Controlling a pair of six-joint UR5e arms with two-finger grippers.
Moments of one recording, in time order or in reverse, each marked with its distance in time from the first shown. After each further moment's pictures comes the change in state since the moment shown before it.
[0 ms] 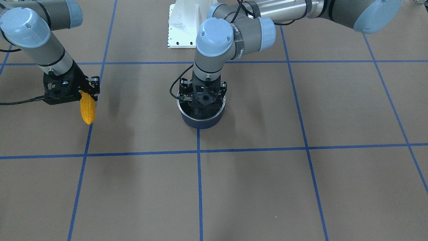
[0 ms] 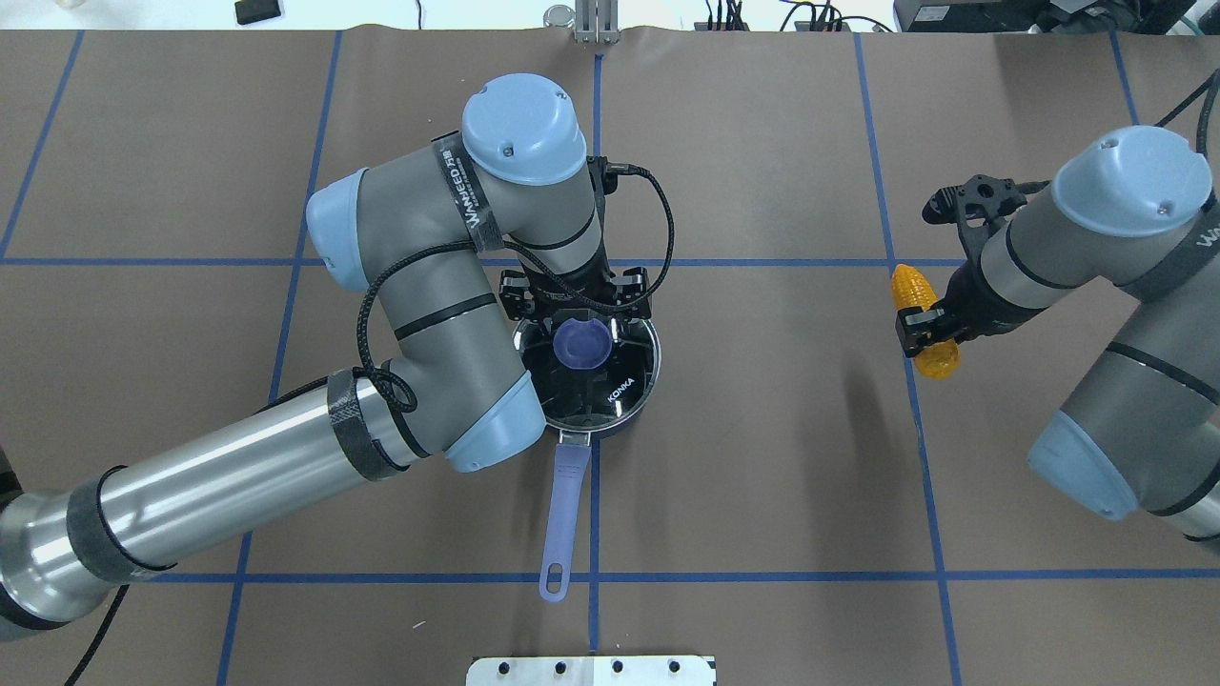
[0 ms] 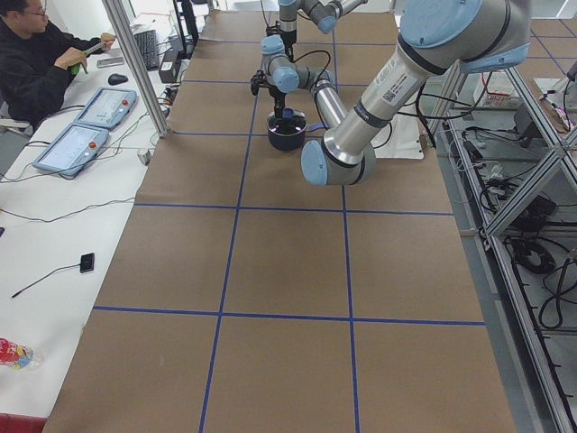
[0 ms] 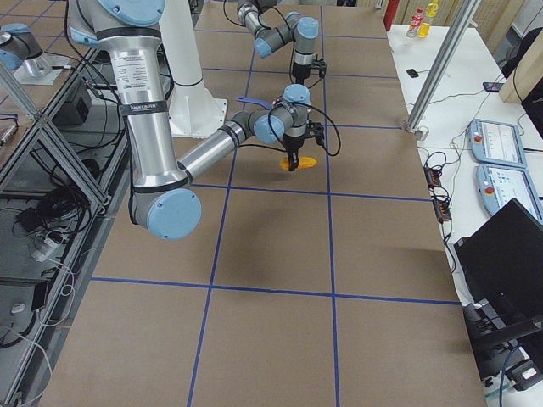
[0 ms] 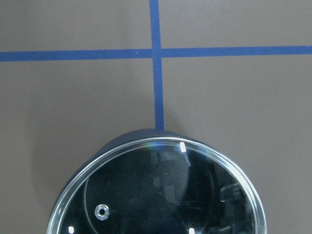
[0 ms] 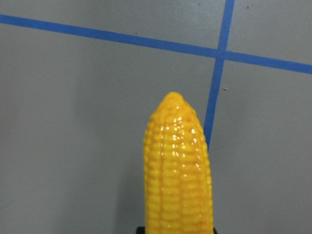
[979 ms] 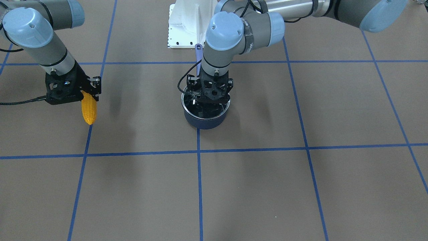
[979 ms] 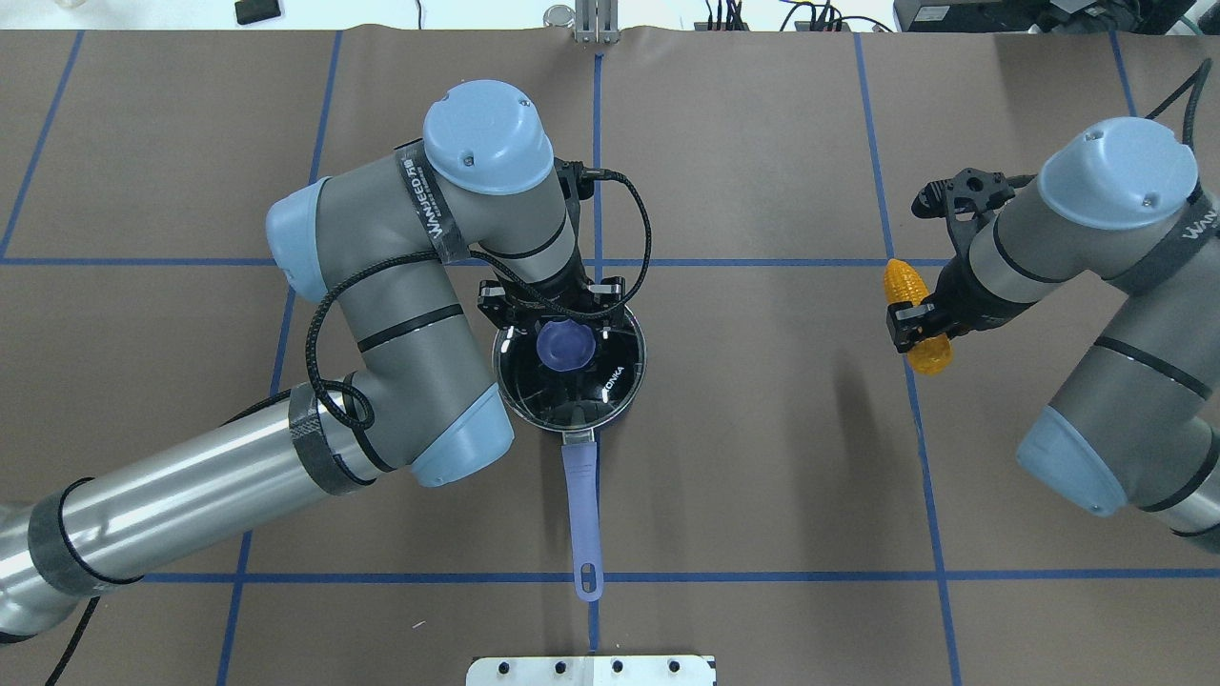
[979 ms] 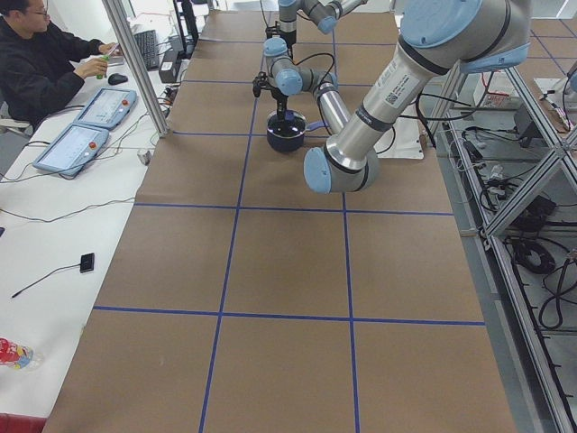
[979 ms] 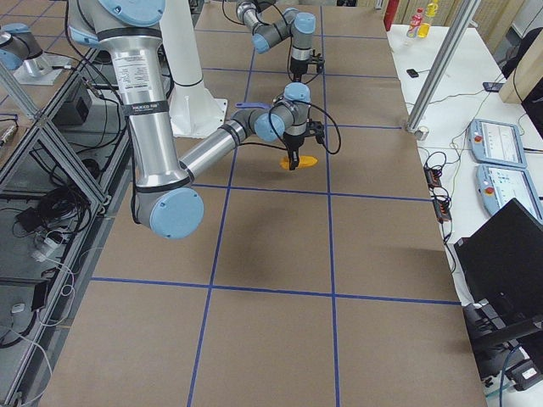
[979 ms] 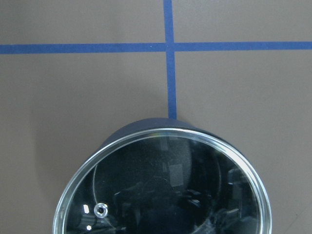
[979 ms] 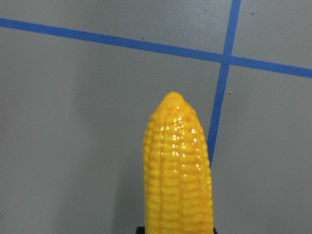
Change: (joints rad) left arm -0.001 0.053 -0.071 0.014 0.001 -0.006; right arm -0.006 0.006 -0.001 -0.007 -0.011 0.001
